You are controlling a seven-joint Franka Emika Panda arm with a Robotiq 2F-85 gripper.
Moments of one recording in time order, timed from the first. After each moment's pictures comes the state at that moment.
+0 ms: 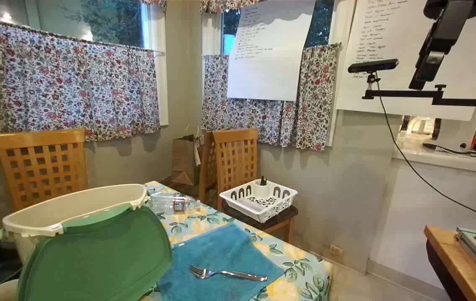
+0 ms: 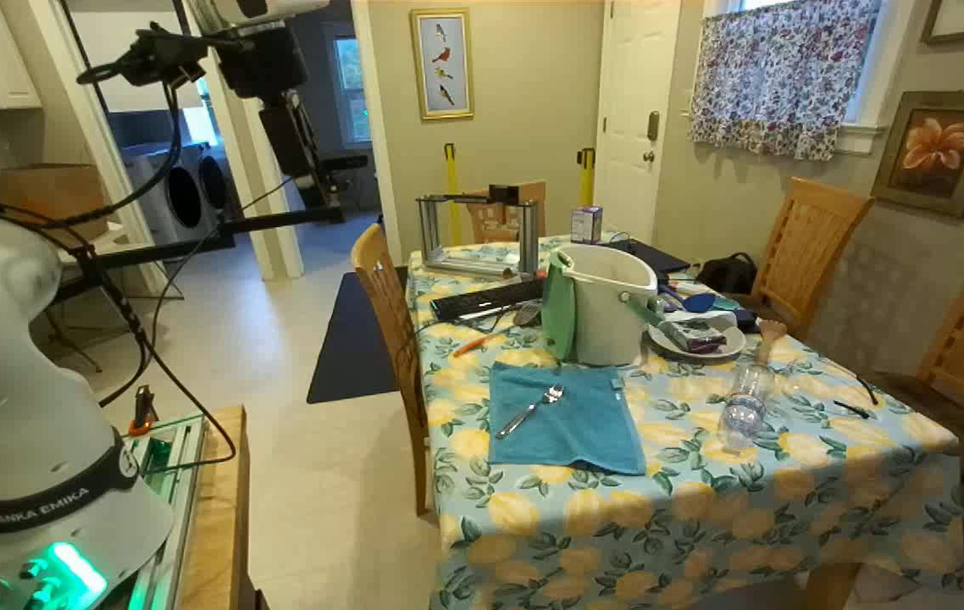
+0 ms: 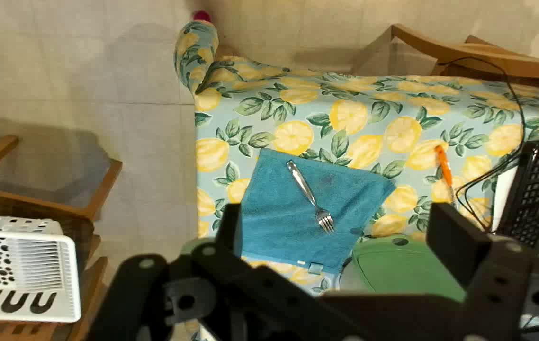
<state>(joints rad) 0.00 -0.91 0.04 -2.61 0.09 1.90 0.19</state>
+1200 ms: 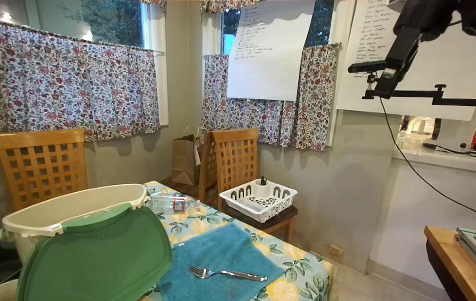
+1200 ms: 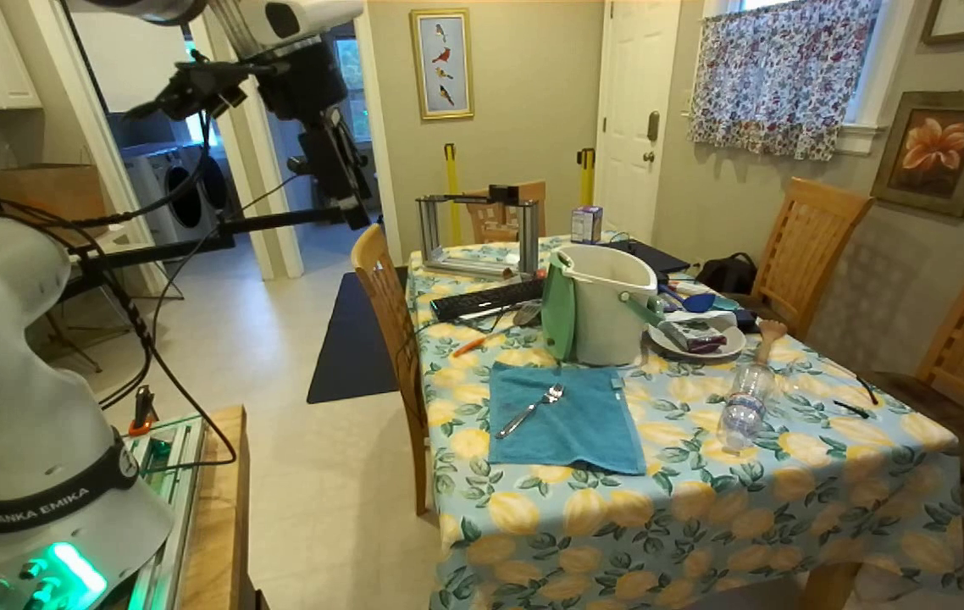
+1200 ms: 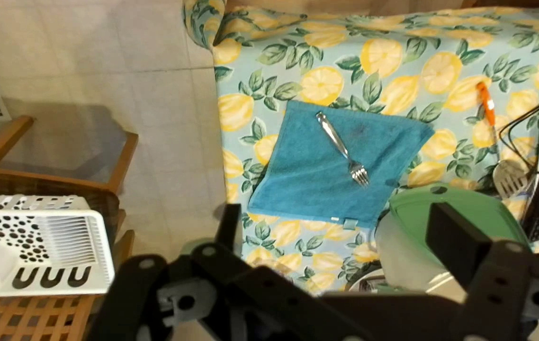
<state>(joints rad) -0.09 -0.83 0.00 -2.65 0.07 2.11 0.16</state>
